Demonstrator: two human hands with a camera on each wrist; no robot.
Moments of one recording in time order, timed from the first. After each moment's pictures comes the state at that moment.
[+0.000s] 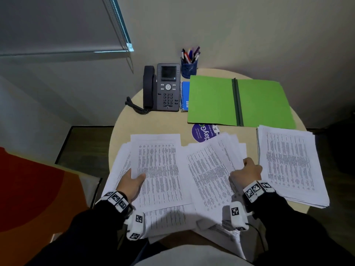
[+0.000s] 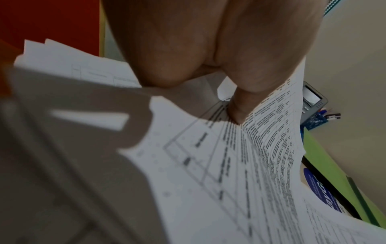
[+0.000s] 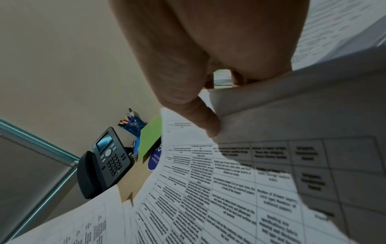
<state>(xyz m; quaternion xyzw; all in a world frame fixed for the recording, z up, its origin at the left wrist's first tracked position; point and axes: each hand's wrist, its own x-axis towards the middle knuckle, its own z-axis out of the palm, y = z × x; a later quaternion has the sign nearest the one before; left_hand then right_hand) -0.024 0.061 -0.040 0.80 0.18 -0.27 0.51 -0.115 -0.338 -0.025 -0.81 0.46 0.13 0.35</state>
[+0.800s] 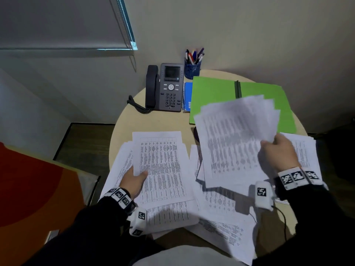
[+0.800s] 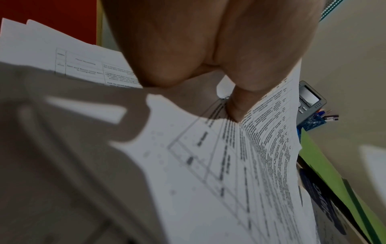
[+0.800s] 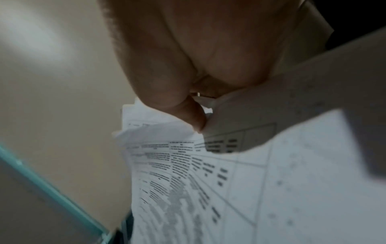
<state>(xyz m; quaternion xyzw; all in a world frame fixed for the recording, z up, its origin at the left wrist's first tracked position) -0.020 0.053 -0.044 0.79 0.18 -0.26 0.52 -0.093 -0.379 0.092 -0.78 0.40 -0.08 0.48</state>
